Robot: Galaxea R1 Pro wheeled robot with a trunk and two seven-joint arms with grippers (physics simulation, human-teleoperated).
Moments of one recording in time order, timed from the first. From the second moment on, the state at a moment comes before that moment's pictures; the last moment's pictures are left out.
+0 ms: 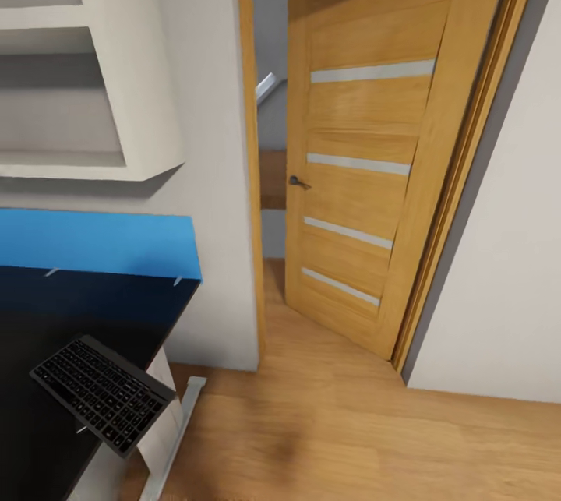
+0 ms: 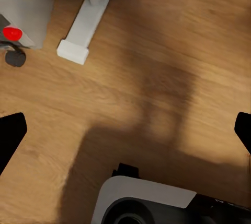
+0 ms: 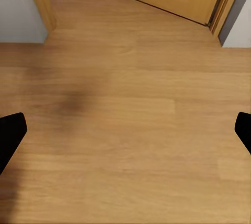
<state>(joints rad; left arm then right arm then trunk) 0.00 0.05 0.02 -0.28 0.27 -0.42 0.00 -0.11 0.02 -0.02 -0.24 -0.03 -0.72 0.00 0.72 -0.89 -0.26</state>
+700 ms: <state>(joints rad) 0.00 0.05 0.02 -0.28 0.27 -0.42 0.00 -0.11 0.02 -0.02 -0.24 -0.03 -0.73 0.00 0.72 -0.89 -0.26</state>
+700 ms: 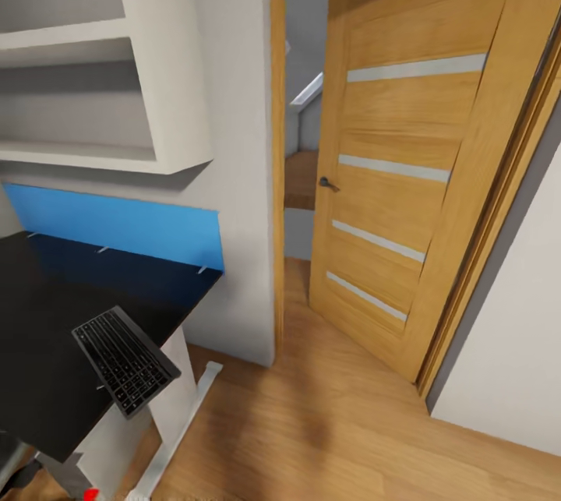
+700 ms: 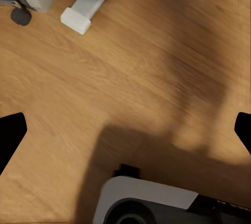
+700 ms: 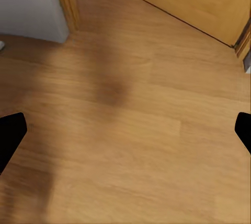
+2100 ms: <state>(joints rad) 0.00 0.05 0.02 -0.28 0.27 -0.42 0.00 -0.11 0.02 -0.02 -0.24 -0.03 -0.73 0.00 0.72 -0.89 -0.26</state>
